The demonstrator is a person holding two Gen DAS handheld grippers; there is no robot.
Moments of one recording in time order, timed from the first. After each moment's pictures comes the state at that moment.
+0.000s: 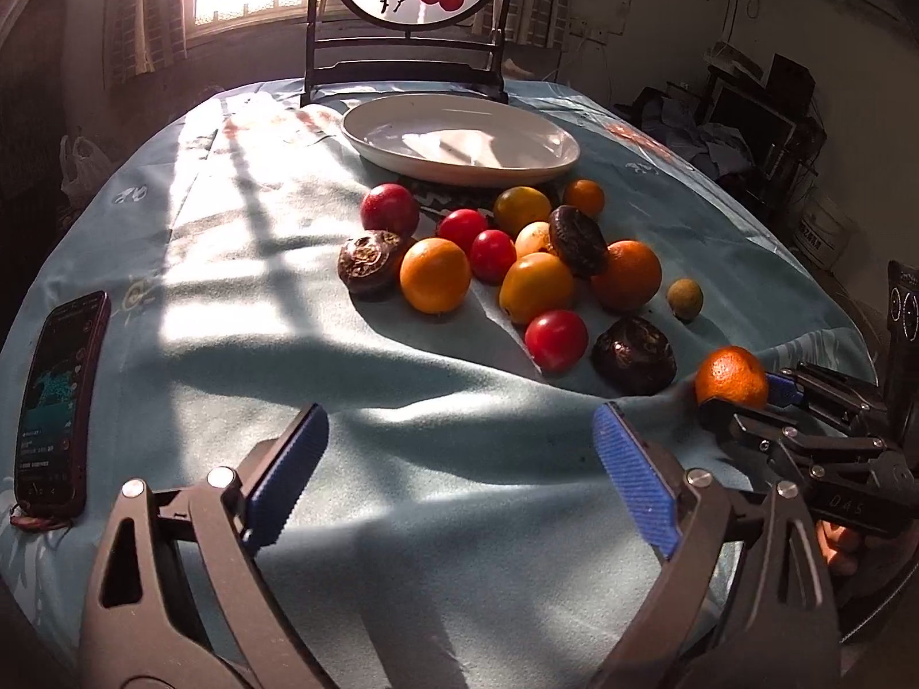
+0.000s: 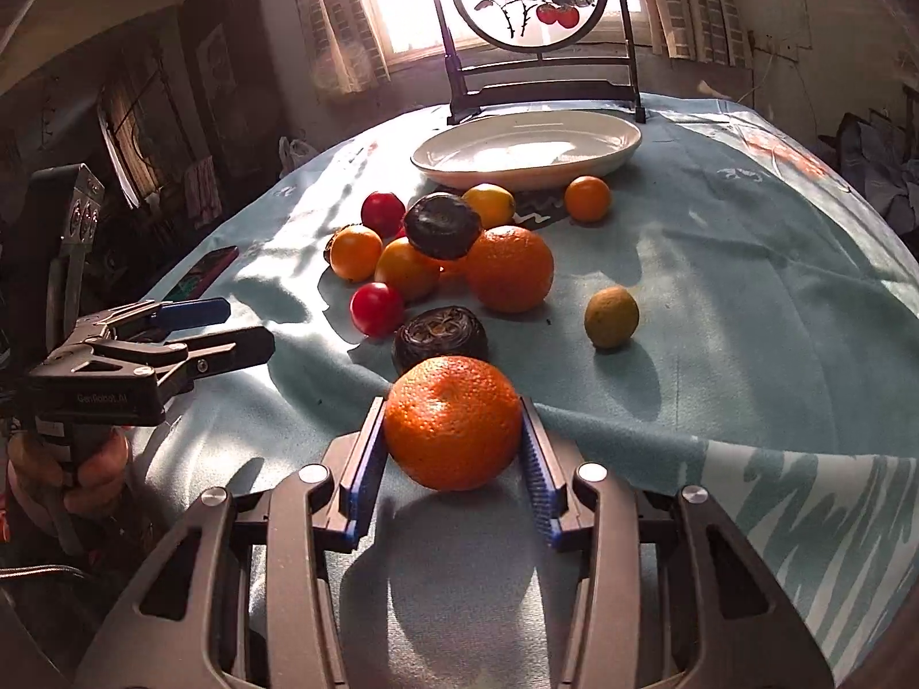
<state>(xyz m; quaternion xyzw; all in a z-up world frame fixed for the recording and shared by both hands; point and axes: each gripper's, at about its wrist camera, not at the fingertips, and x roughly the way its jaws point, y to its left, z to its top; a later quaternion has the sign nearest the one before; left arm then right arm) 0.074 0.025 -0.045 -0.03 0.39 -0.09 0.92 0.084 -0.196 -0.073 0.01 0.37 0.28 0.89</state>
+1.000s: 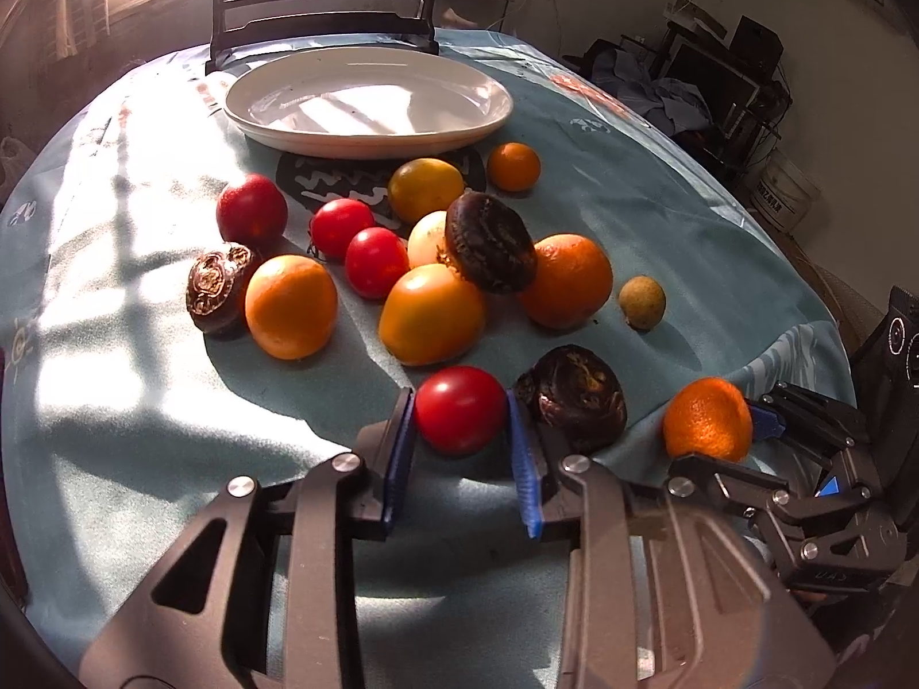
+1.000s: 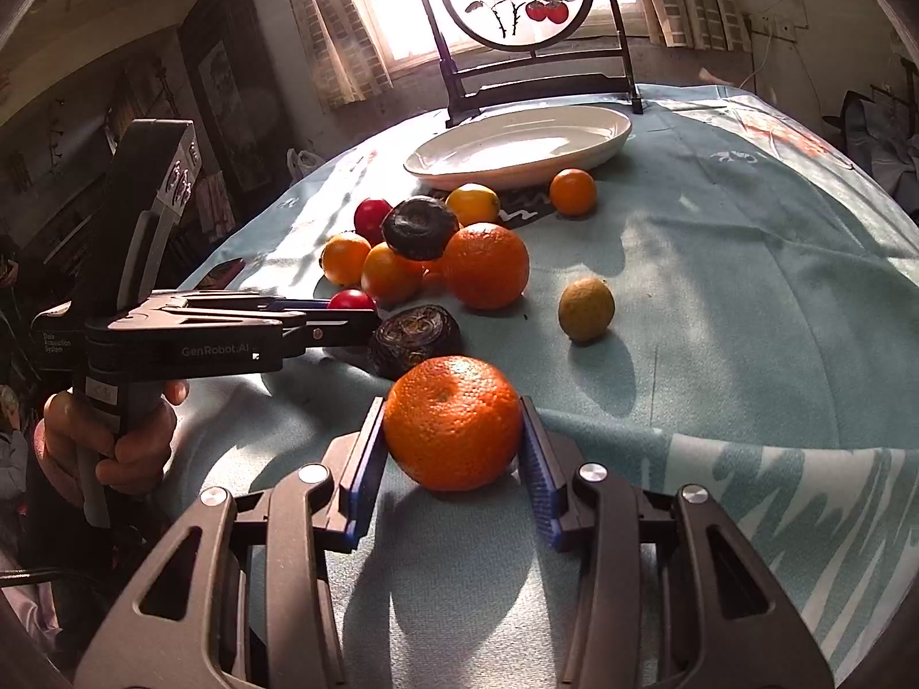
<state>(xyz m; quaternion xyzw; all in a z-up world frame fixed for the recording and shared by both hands) 0.127 -0.011 -0.059 -0.04 0.45 -0.16 0.88 0.092 -0.216 -0.074 0.04 0.36 0.30 0.88</state>
